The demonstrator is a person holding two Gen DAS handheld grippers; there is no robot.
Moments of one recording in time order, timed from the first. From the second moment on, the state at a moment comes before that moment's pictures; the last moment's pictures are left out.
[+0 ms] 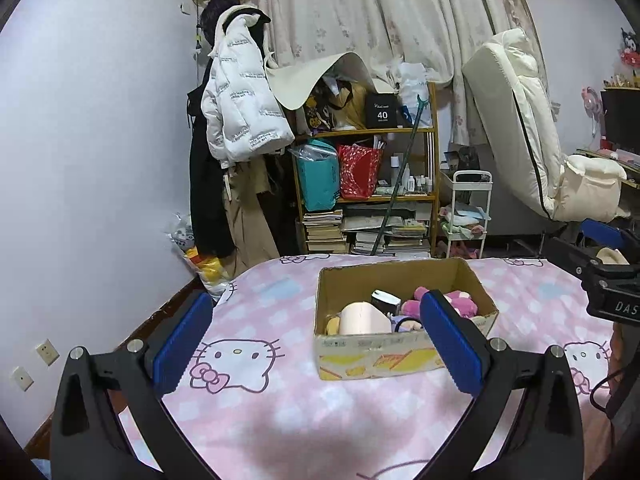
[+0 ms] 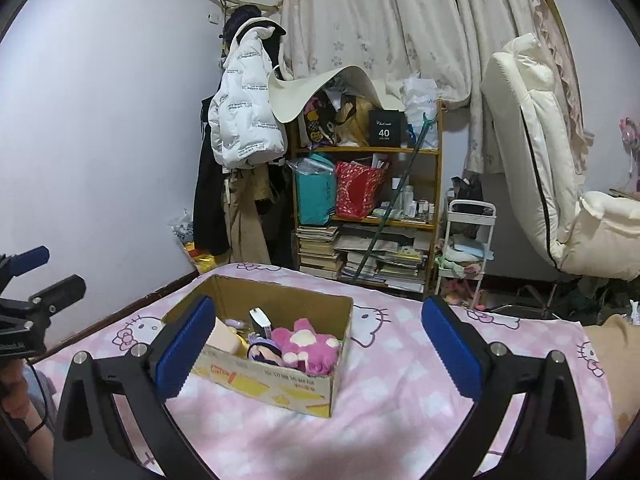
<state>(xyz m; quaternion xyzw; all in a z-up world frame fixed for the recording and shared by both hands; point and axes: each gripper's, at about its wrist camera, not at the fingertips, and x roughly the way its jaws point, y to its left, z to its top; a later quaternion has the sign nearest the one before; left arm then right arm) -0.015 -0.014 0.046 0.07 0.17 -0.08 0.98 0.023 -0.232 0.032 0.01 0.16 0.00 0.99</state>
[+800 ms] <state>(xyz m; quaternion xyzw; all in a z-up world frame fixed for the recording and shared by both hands) -0.031 -0.006 0.025 0.05 0.15 -0.06 0.99 0.003 -0.252 0.018 0.05 0.15 -0.01 0.99</state>
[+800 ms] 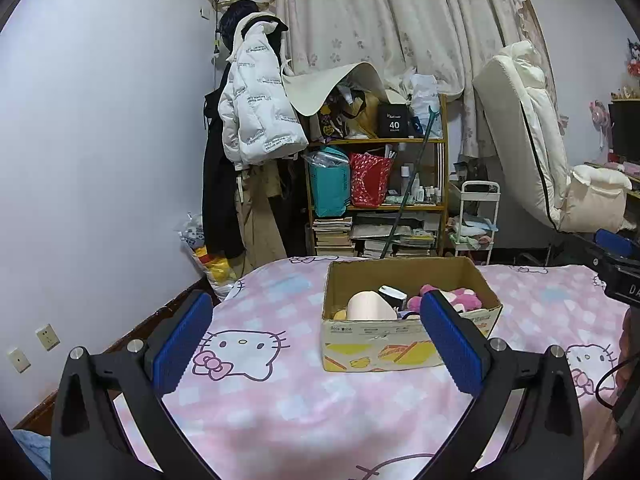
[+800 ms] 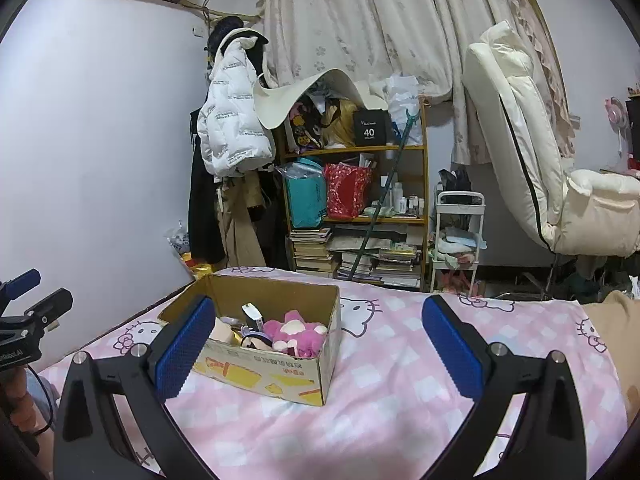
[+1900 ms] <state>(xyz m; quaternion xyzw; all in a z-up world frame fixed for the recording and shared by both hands) -0.032 -0.010 0.019 0.06 0.16 -0.06 0.98 0.012 -0.255 0.010 0.05 0.16 -0.01 0.99</state>
